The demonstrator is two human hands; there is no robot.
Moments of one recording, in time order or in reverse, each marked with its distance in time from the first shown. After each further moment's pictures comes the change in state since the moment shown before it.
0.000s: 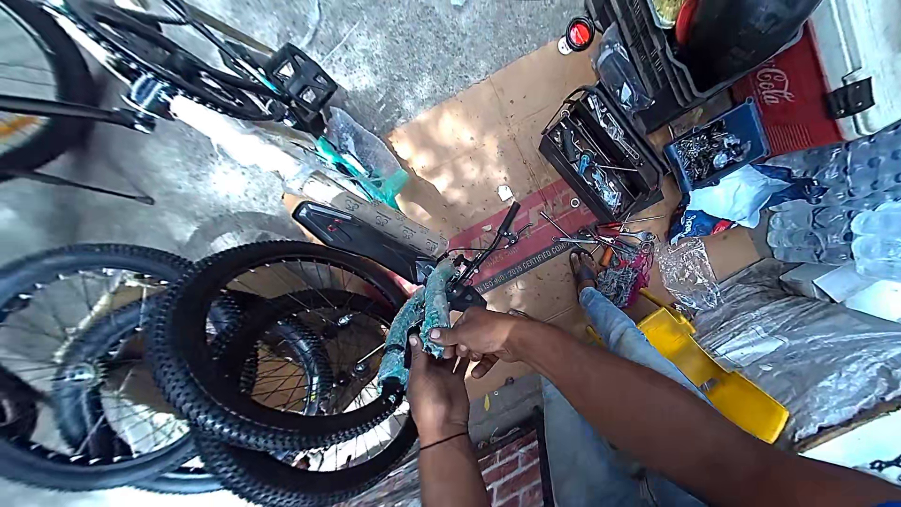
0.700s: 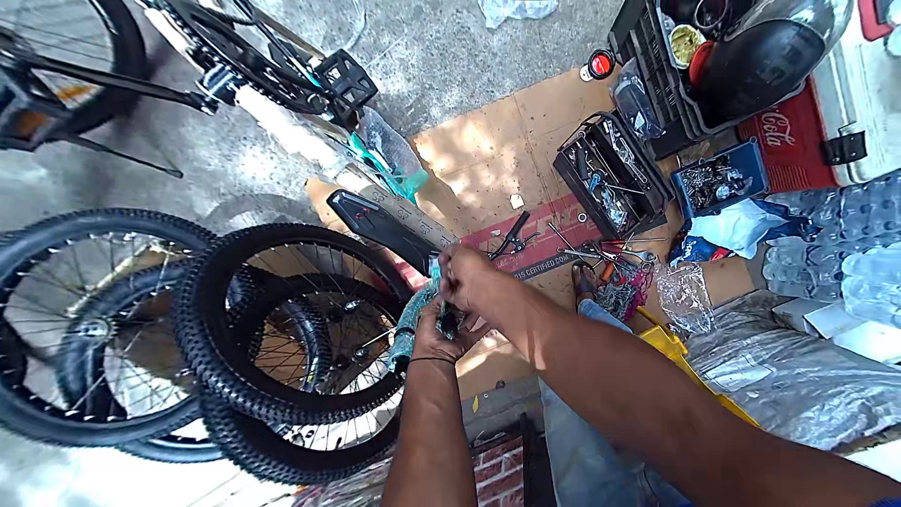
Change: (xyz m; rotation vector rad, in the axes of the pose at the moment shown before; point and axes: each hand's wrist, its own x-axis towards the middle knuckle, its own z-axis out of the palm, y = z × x) left_hand 0.031 0.037 0.036 -0.159 -0.084 -0.430; right_hand 0.005 -0.090 0.018 0.730 0.400 -0.063
